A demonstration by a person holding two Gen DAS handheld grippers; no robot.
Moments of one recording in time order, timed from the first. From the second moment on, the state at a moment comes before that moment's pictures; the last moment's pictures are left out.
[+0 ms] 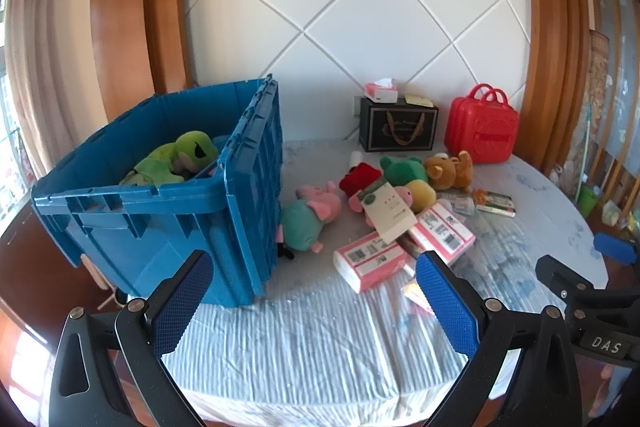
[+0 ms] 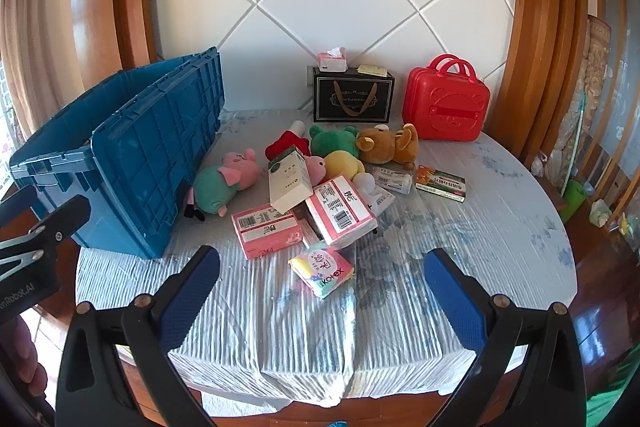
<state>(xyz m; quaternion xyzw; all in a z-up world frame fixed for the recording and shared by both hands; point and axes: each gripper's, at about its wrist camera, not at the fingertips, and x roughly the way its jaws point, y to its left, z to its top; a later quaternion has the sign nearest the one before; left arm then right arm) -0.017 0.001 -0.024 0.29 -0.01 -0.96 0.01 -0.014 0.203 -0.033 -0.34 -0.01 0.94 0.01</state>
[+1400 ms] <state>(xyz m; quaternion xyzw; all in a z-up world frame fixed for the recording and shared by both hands) -0.171 0.204 -0.241 0.46 0.02 -0.89 0.05 -0.155 0.414 -0.231 -0.50 0.03 0.86 0.00</state>
